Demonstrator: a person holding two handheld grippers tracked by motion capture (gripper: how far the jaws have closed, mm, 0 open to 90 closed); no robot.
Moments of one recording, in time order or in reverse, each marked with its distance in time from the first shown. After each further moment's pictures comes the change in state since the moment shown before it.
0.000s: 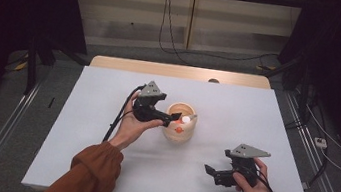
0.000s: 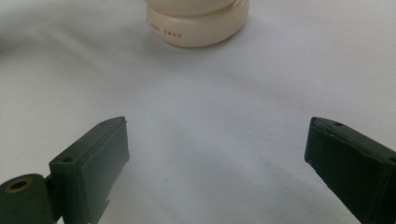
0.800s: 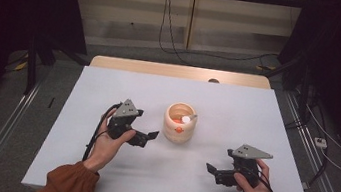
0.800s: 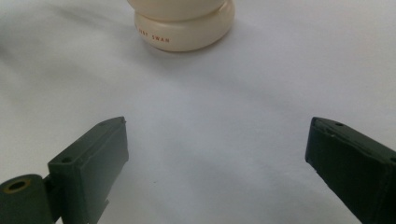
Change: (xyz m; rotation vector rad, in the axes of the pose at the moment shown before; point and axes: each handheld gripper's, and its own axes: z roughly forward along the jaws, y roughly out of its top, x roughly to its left) left arm -0.017 -0.049 -0.065 0.066 0.072 0.009; right arm -0.001 -0.002 -0.002 -0.027 -0.040 0.014
